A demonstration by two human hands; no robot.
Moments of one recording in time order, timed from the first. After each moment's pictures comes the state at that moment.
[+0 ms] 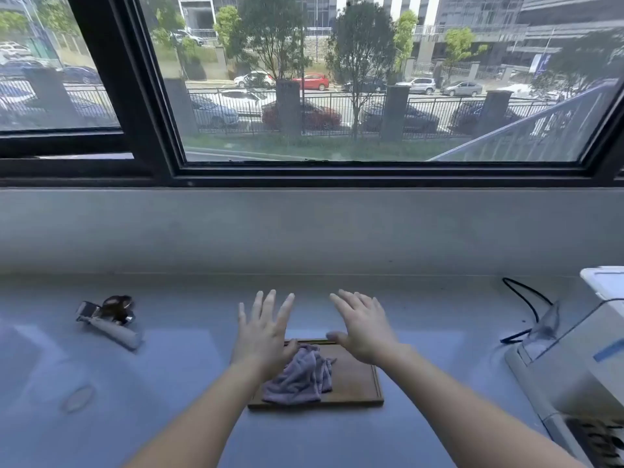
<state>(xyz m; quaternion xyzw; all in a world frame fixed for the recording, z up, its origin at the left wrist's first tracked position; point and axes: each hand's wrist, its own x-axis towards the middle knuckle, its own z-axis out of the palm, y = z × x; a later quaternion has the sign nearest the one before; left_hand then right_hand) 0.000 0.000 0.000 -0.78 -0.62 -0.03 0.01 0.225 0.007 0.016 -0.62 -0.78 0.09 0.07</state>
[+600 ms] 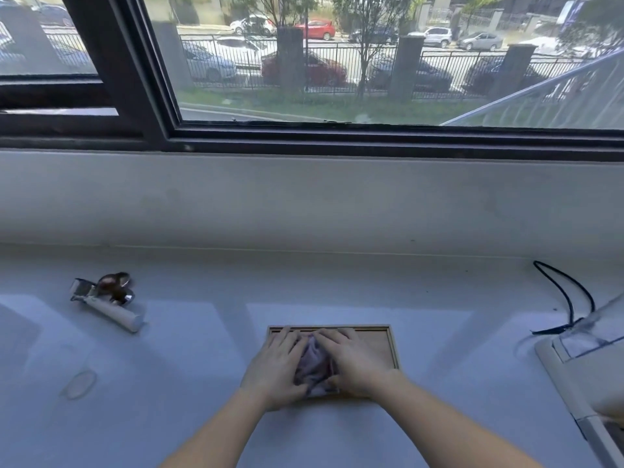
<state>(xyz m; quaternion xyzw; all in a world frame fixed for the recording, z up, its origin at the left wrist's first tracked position) -0.028 -0.001 -0.094 -0.85 -0.52 0.01 -0.11 0.177 0.010 -0.077 -0.53 -0.82 0.20 -0.07</state>
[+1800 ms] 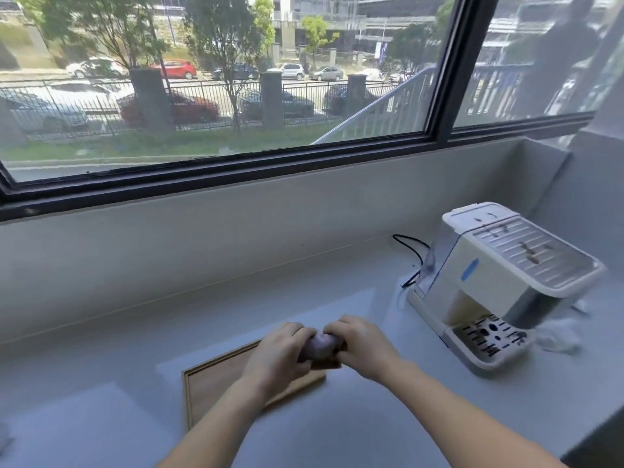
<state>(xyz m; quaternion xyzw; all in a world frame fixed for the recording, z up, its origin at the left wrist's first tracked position) 0.103 -0.012 -0.005 -0.93 -0.27 -0.16 -0.16 0.295 -0.094 0.010 -0.71 -0.68 0.14 0.16</state>
